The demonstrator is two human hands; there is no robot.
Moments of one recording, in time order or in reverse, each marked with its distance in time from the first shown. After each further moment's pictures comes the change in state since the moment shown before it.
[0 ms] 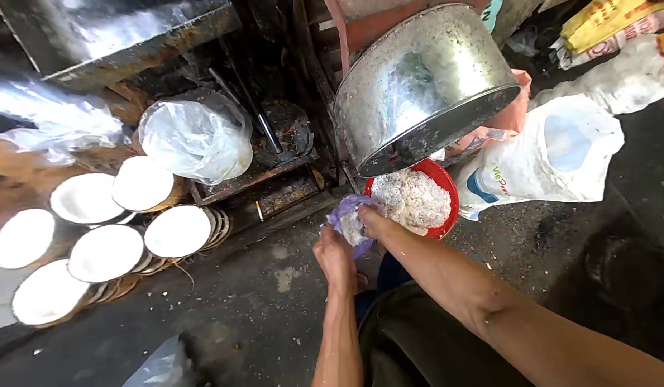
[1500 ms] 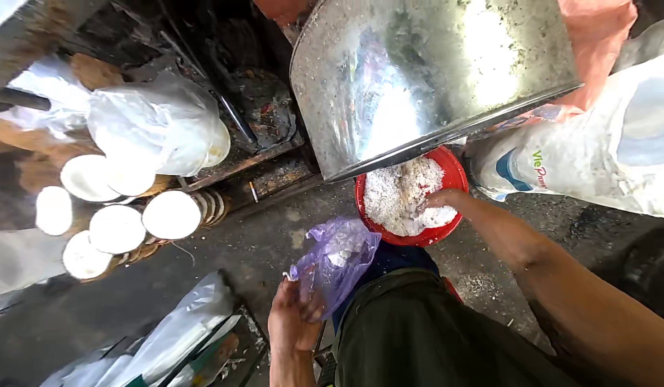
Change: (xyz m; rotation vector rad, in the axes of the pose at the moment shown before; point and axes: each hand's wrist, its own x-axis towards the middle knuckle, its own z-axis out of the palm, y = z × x) left_hand -0.064 0.034 -0.031 -0.246 -0.110 -0.351; right_hand 0.134 -0.004 -0.252 -1.276 -0.563 0.057
